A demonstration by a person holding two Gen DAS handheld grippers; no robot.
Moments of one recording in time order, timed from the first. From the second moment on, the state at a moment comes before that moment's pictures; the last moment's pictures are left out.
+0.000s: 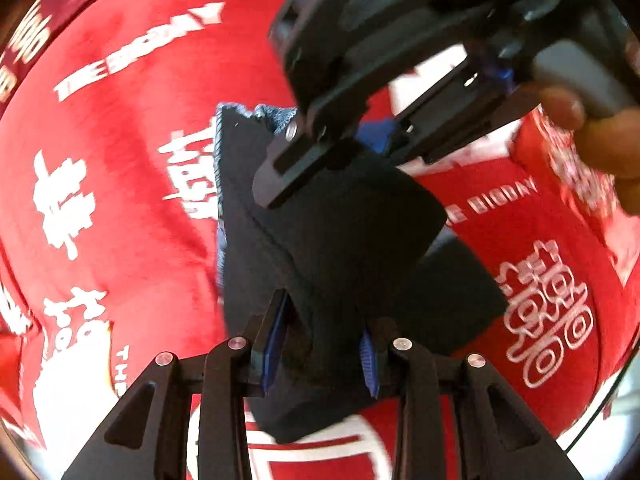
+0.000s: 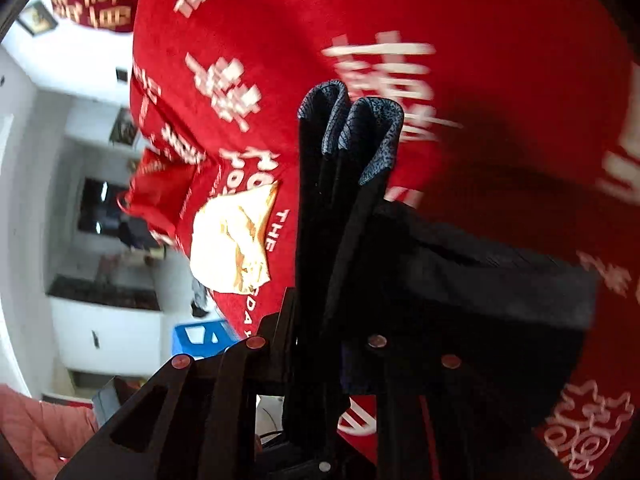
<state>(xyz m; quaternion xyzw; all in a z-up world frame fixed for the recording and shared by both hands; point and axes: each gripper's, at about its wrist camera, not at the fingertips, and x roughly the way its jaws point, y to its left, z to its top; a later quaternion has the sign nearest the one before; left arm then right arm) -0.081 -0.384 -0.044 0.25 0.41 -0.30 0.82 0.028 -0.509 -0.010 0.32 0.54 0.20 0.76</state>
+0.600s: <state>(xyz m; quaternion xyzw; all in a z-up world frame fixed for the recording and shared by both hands) -0.111 -0.452 -0.136 0.35 0.45 -0.27 0.77 -0.053 -0.610 -0.165 0.47 0.55 0.14 0.67</state>
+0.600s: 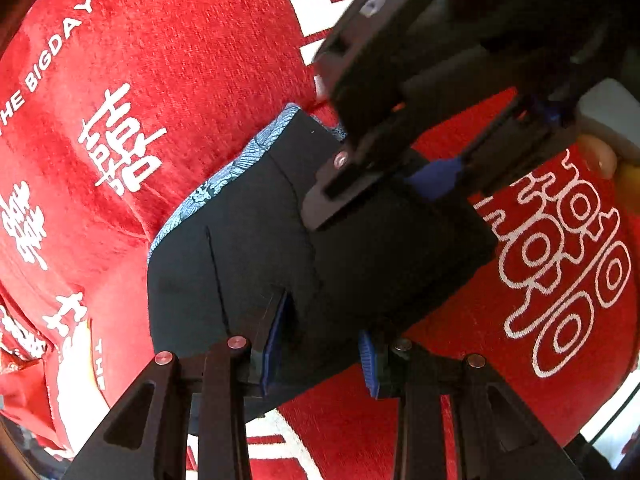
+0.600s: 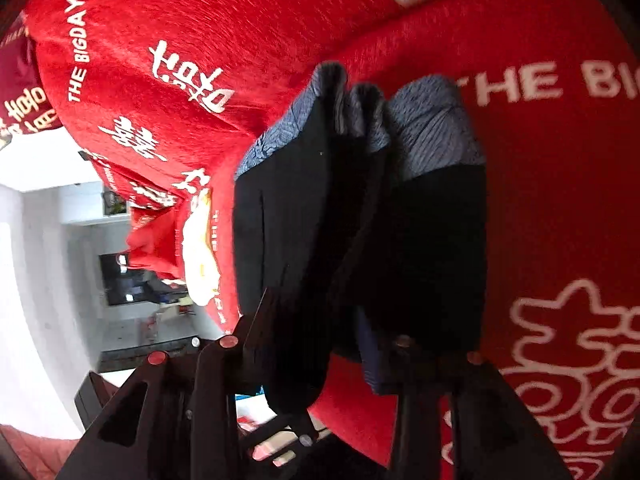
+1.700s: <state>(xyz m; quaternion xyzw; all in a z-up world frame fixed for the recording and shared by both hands) -0.046 -0.341 -0.106 0.16 0.59 -0.17 0.77 -0.109 -0.606 -0.131 0.28 0.60 -0.05 0.75</state>
